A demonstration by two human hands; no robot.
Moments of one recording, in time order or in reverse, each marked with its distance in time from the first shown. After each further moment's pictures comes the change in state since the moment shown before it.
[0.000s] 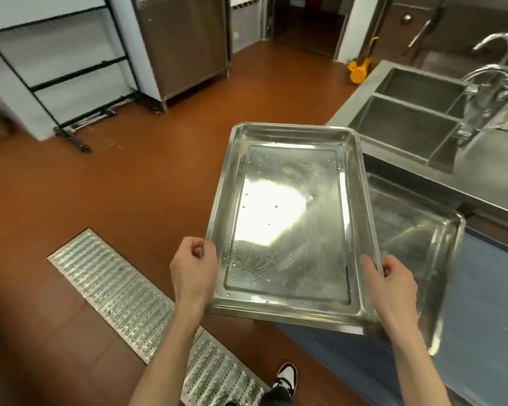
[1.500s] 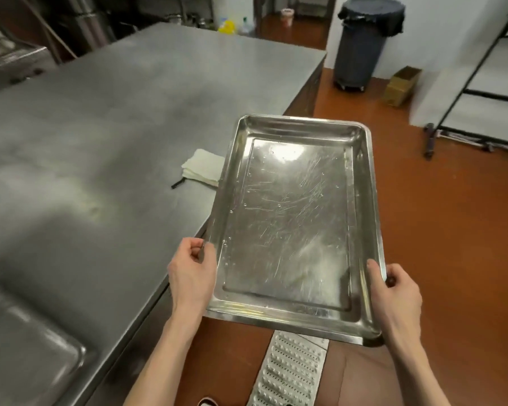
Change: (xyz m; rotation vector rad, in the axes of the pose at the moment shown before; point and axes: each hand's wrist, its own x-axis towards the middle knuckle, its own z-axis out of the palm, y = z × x) left_hand -0.212 -0.163 -0.329 -0.108 1.310 -0.539; right_hand -0.263 -0.168 0.307 -0.125 -1.088 -0.764
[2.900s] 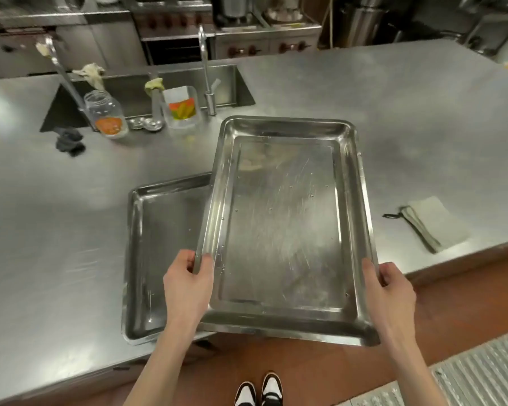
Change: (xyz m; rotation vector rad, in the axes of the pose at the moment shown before) left_hand -0.001 -0.159 -0.334 -0.043 0.714 -0.475; right_hand -0.196 -0.193 0.310 -0.070 -0.734 -0.506
